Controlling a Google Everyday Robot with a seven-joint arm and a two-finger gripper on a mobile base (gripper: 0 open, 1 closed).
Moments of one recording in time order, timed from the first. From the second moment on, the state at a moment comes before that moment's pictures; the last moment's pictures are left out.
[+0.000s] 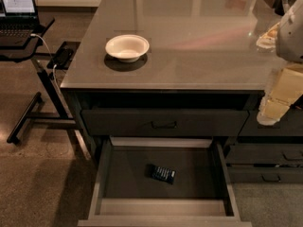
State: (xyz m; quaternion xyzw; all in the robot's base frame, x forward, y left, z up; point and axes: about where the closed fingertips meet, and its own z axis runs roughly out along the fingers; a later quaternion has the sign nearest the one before) arm 0.438 -0.217 0.976 -0.60 0.78 -0.03 0.16
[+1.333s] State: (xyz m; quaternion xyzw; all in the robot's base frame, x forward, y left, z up) arm 0.465 -0.201 0.827 -0.59 0.77 0.08 0.20
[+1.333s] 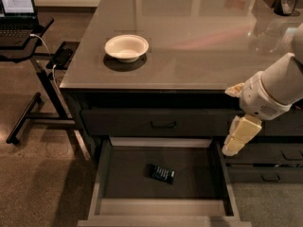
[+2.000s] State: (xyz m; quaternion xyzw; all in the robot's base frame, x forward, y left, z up) arm 0.460 -0.188 0.802 -0.59 0.77 0.10 0.22
